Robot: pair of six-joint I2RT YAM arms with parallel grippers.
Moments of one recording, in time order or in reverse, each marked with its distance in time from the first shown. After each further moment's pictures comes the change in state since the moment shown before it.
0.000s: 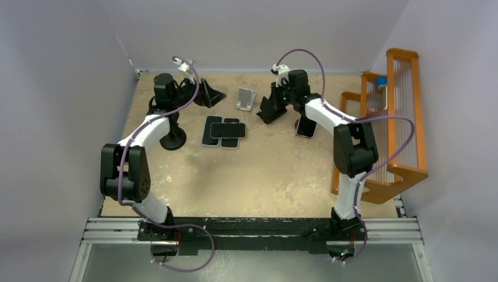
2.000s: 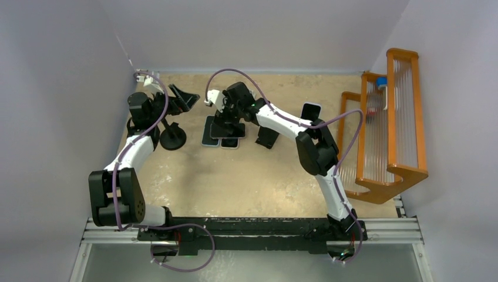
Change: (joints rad) left arm 0.203 -0.227 -0.272 0.079 -0.143 -0.251; right arm 0.383 0.224 0.375 -0.298 0.068 -0.578
